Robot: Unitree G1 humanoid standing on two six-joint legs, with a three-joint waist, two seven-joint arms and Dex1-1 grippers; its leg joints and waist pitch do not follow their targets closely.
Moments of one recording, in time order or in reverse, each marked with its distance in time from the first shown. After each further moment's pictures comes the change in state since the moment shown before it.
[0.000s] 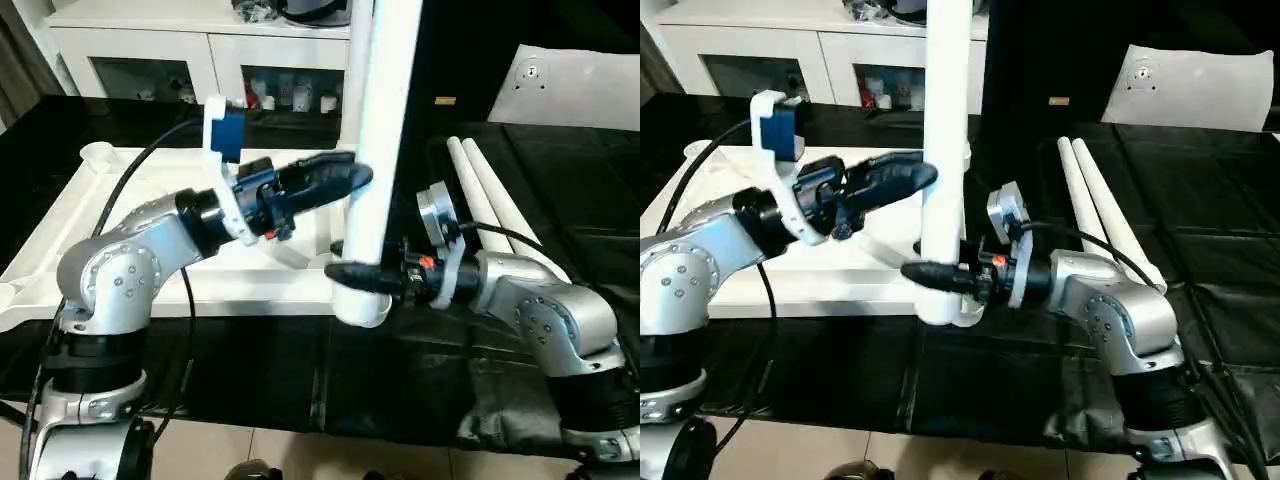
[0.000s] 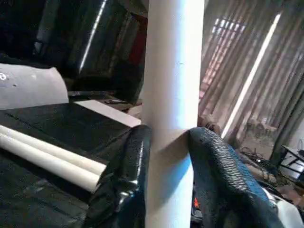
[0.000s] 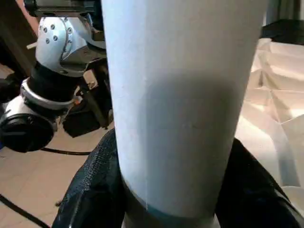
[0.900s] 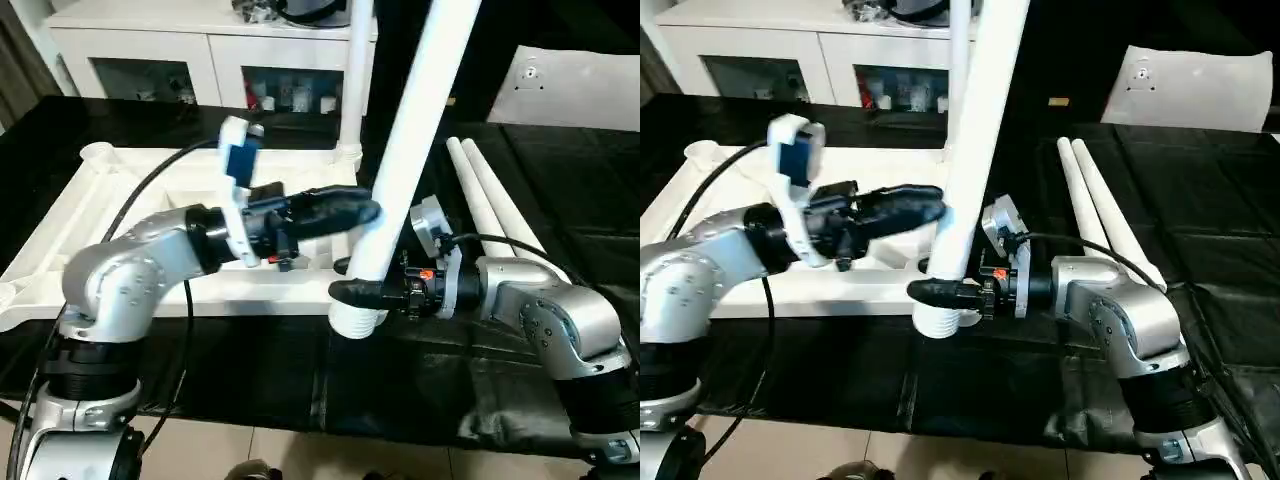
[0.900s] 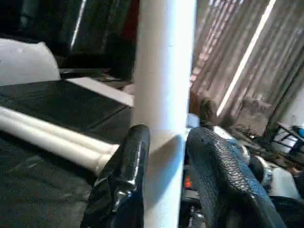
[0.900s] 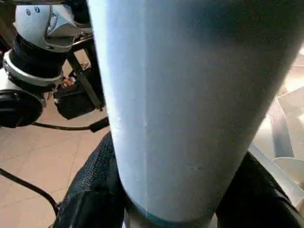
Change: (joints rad) left arm 0.017 0.040 -0.083 -0.002 0.054 -0.001 -0.032; right arm 0.001 -0.036 0.047 0.012 -0.069 -0.006 0.005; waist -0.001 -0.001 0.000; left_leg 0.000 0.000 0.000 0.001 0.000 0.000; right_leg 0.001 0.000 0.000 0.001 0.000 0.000
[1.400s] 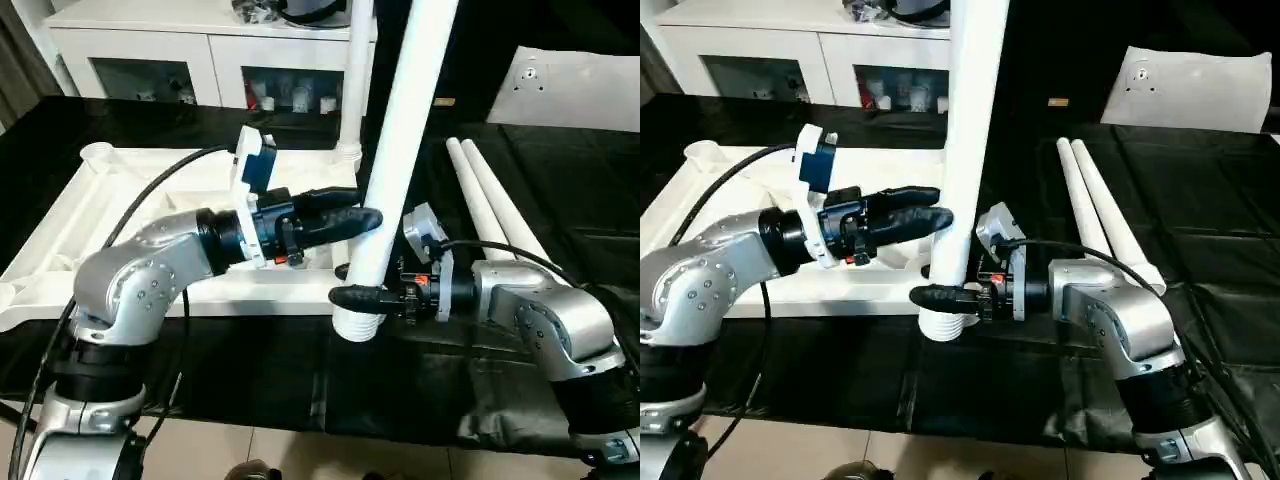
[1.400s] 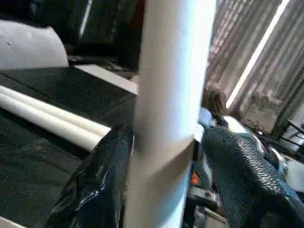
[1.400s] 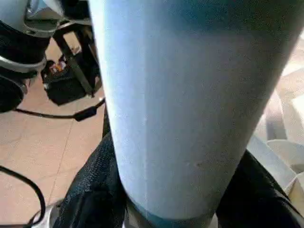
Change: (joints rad) left arm 0.046 -0.005 -0.045 -0.015 0.032 -0.012 0.027; right arm -0.001 -0.016 0.050 0.022 -0.061 -0.029 0.003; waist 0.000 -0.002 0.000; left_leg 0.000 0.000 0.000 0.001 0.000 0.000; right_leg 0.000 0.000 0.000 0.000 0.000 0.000
